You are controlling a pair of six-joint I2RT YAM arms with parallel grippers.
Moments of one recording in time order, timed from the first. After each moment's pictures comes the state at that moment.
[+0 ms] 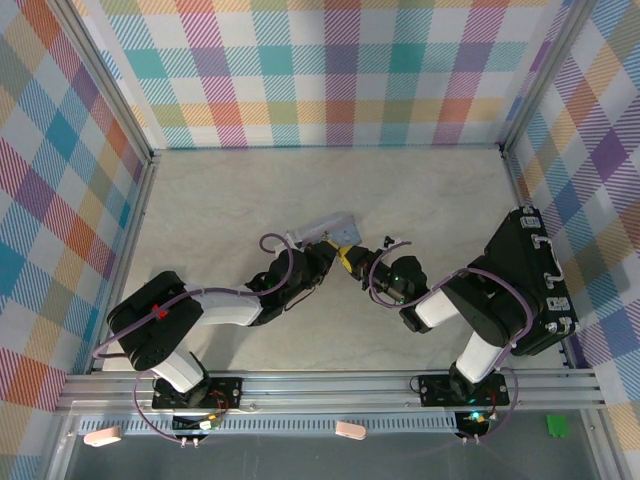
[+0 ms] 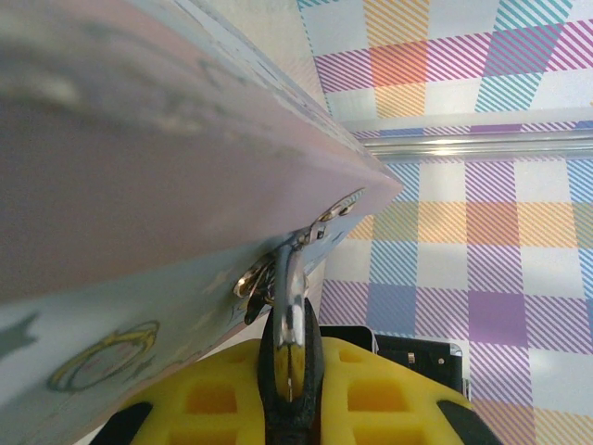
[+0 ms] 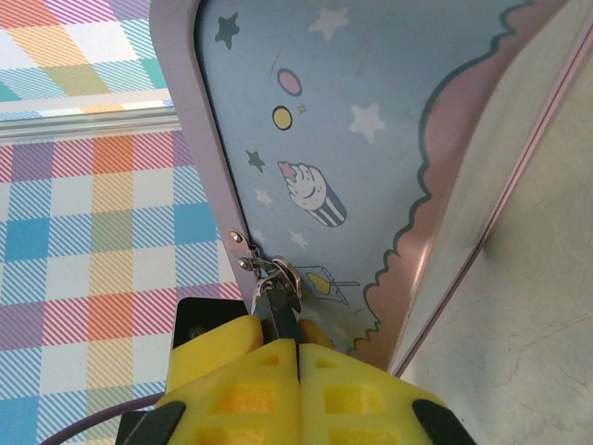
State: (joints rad) left arm -0.86 1.58 0.61 0.71 -0.15 -1.50; right arm 0.66 1.69 0.34 1.30 -0.23 1.60
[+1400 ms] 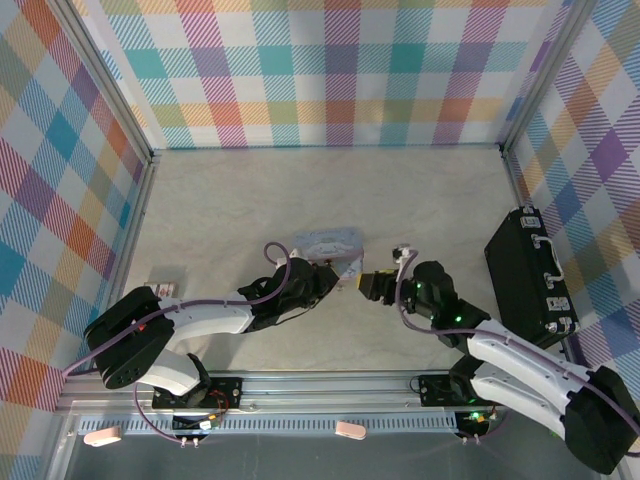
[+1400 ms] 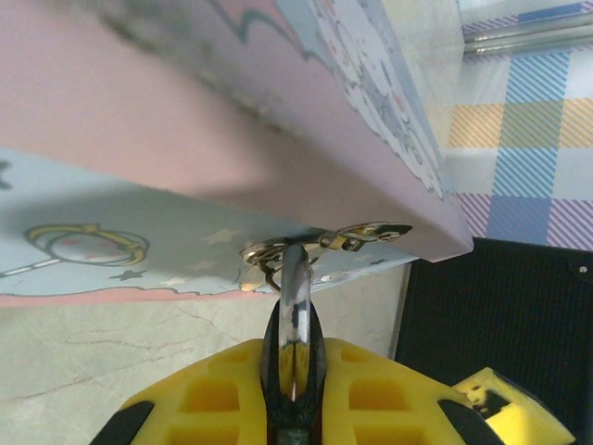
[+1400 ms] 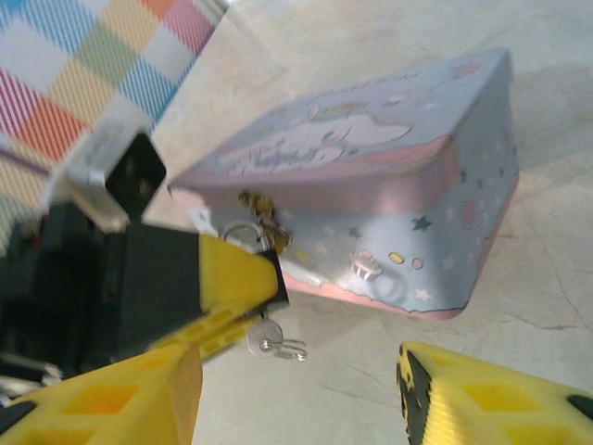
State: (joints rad) left arm -0.93 1.43 0.61 0.28 -0.07 -1.44; right arm 0.73 0.86 0.32 0.14 -0.14 0.58
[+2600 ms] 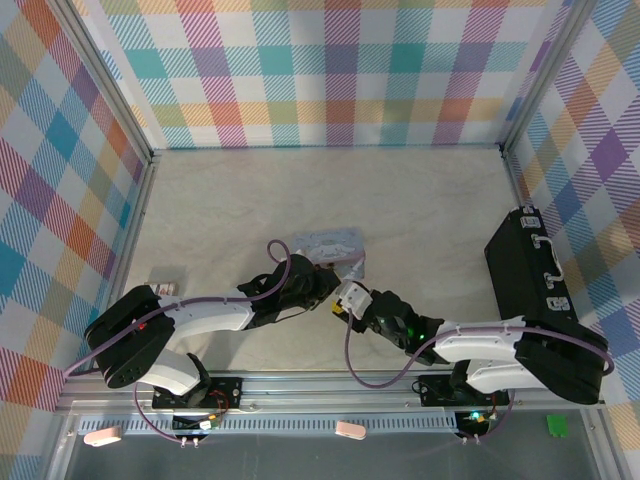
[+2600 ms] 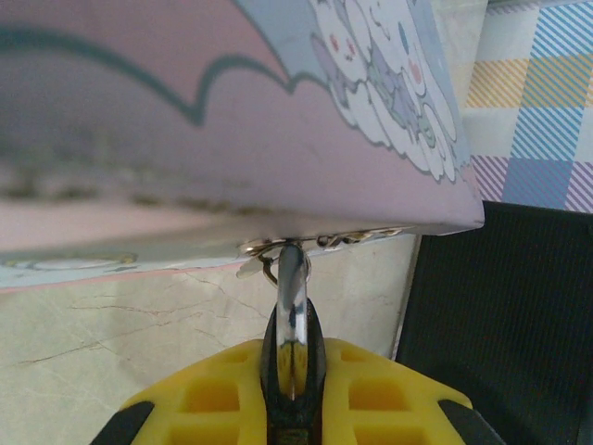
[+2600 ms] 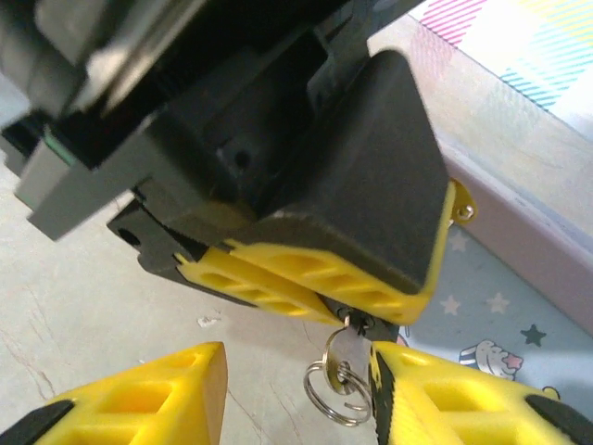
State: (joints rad) left arm -0.90 1.44 0.63 0.24 0.04 -1.42; right arm 1.09 1.23 0.26 0.59 0.24 -0.23
